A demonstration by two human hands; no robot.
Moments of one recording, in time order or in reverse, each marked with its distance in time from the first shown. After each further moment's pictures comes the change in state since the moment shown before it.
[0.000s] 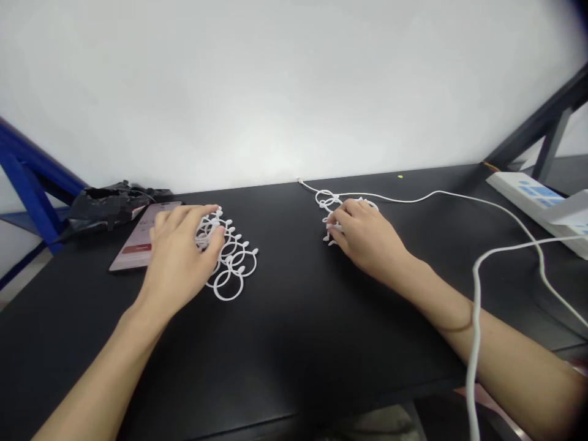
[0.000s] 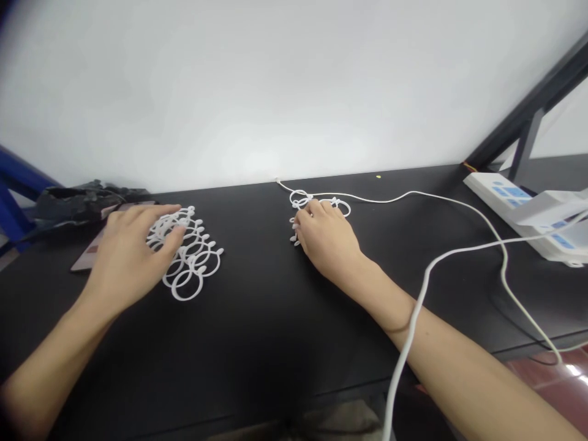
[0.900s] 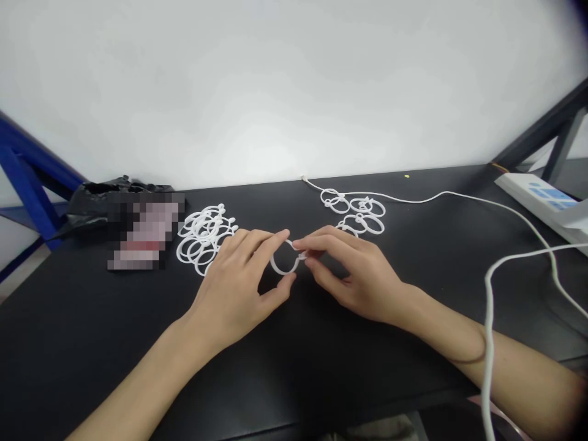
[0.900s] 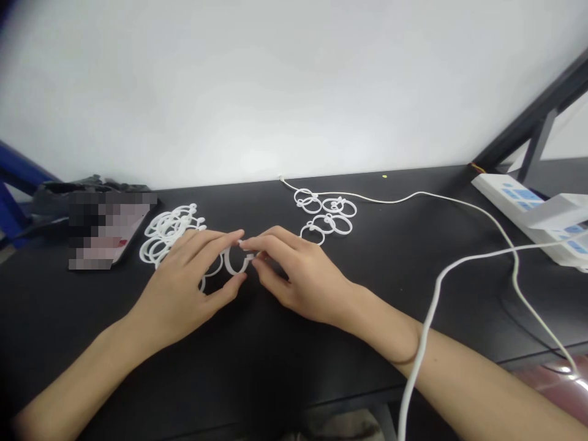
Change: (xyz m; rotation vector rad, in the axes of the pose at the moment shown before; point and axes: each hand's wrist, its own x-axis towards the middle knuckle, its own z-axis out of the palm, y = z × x) left_hand -0.025 0.049 0.012 -0.163 0.018 0.473; right_hand -0.013 -0.045 -0.012 0.825 0.188 -0.284
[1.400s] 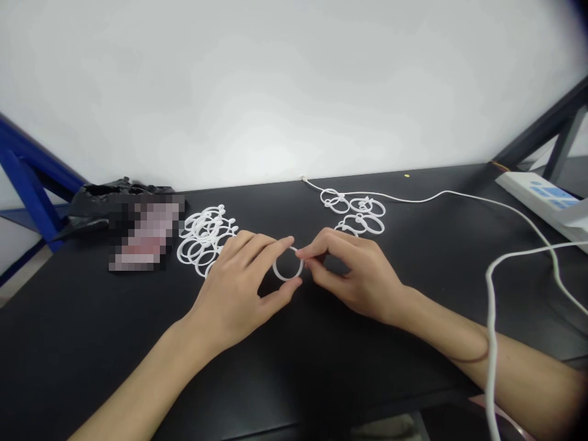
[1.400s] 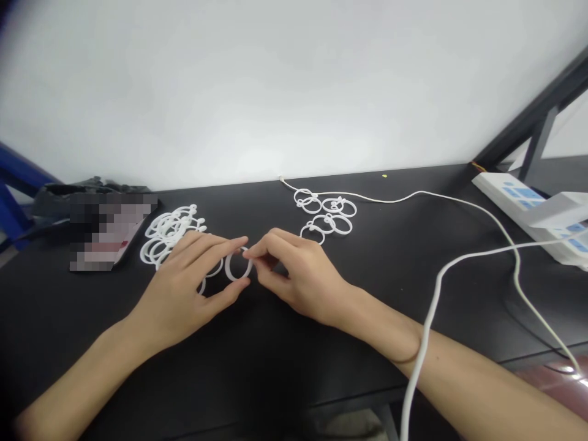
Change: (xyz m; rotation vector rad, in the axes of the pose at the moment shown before) left_hand -0.001 -0.001 -0.003 -0.072 -0.008 0.034; right_hand 0.002 -0.003 0.003 0.035 0.041 0.064
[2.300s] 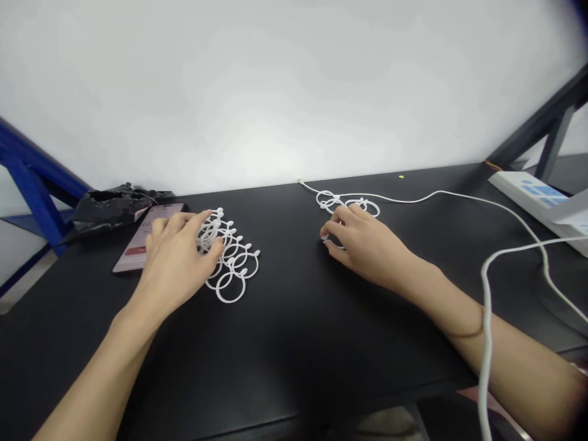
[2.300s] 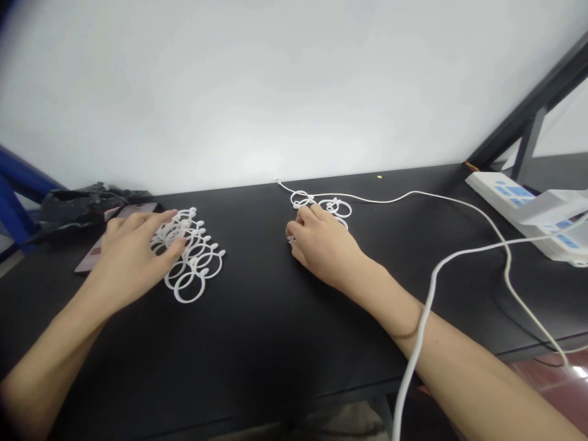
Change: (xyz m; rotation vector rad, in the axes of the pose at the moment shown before) left_hand -0.011 -0.071 -0.024 0.347 -0.115 -0.512; right_hand 0.008 0.029 -0.029 -0.803 -0.301 0.042
